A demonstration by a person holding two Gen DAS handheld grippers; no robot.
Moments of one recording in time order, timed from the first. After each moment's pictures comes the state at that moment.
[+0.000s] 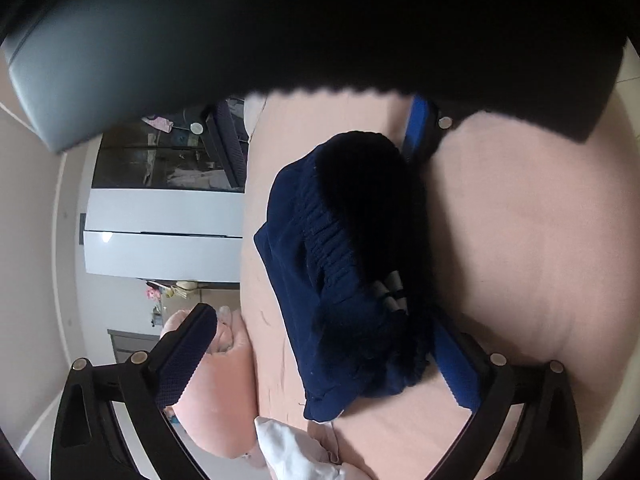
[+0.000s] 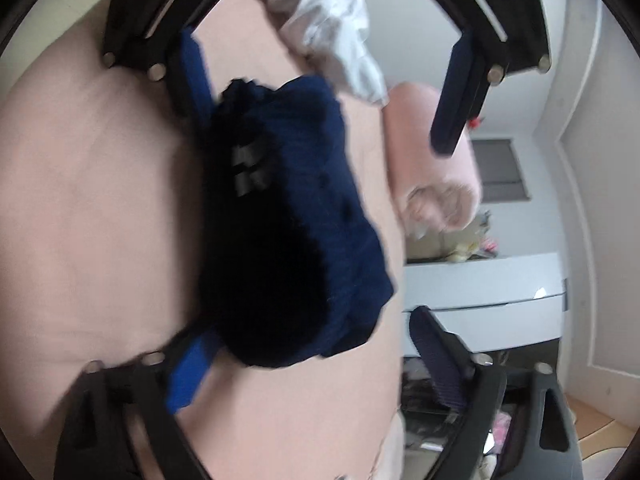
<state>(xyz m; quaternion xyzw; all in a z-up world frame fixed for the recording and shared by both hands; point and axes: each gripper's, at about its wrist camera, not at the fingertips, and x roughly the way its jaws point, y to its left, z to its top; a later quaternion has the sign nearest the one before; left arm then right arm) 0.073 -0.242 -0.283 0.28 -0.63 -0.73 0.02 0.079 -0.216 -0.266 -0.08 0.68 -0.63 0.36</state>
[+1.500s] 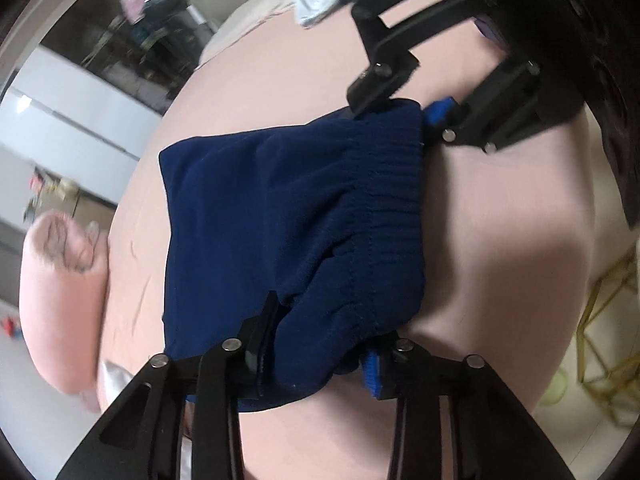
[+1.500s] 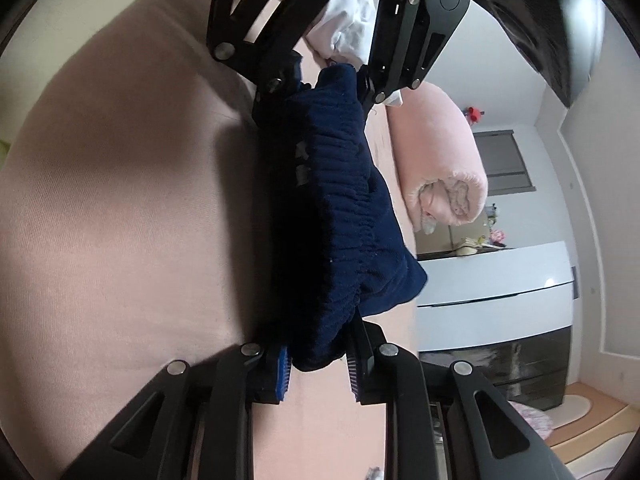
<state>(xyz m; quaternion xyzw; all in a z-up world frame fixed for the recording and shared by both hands) 0.061 -0.264 -0.270 0.44 -0.38 -0.82 -0.07 0.101 -0.202 -0.295 -0.07 0.67 -0.64 0.37</state>
